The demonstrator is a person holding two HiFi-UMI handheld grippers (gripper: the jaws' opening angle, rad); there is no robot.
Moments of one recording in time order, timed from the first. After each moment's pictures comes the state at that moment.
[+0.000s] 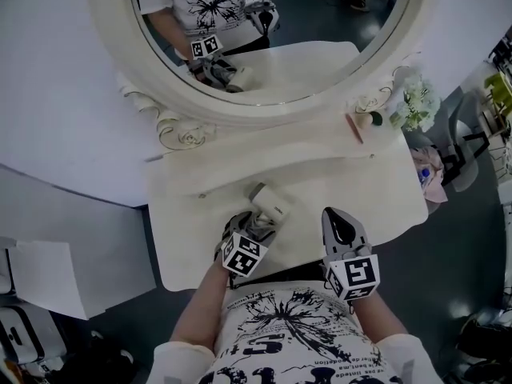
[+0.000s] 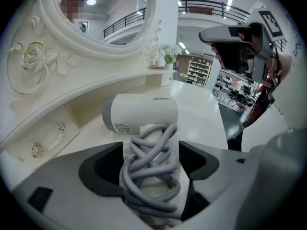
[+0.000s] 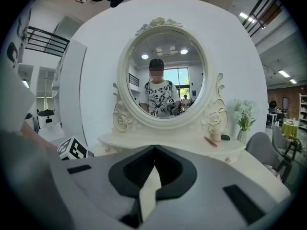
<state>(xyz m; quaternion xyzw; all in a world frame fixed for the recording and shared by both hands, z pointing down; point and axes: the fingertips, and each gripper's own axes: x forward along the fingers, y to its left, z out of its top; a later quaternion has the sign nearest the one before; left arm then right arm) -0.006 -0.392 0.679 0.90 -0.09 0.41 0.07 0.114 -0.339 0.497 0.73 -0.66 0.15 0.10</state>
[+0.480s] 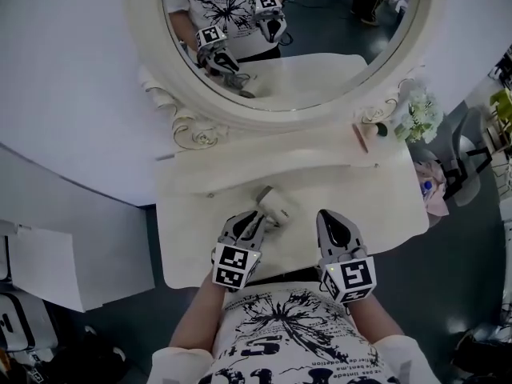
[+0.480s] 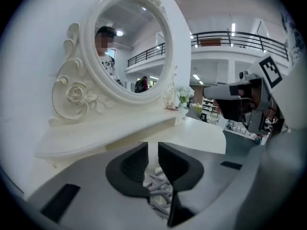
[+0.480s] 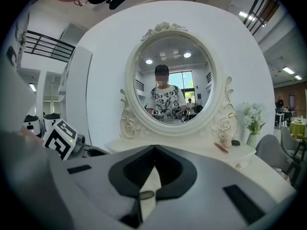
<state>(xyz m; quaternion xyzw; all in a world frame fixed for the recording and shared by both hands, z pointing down) -0.022 -0.422 0.571 0.94 -0.21 0.24 0.09 0.089 -0.350 0.478 0.71 -0.69 0.13 0.08</state>
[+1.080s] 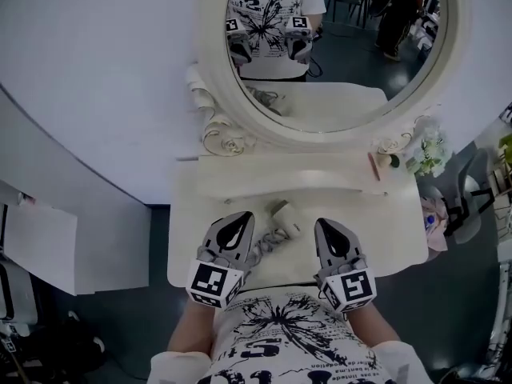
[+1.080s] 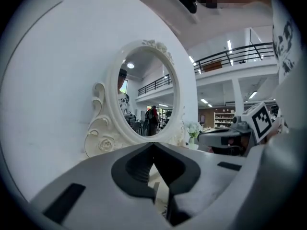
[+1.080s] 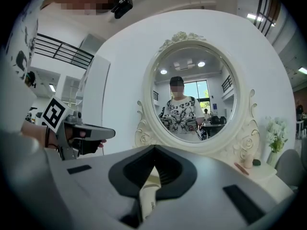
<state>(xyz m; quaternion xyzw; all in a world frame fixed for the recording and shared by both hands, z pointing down) -0.078 -0.444 0.427 0.95 -0.30 0.06 0.05 0.050 -0.377 0.437 0.65 -0.75 0.06 0.05</state>
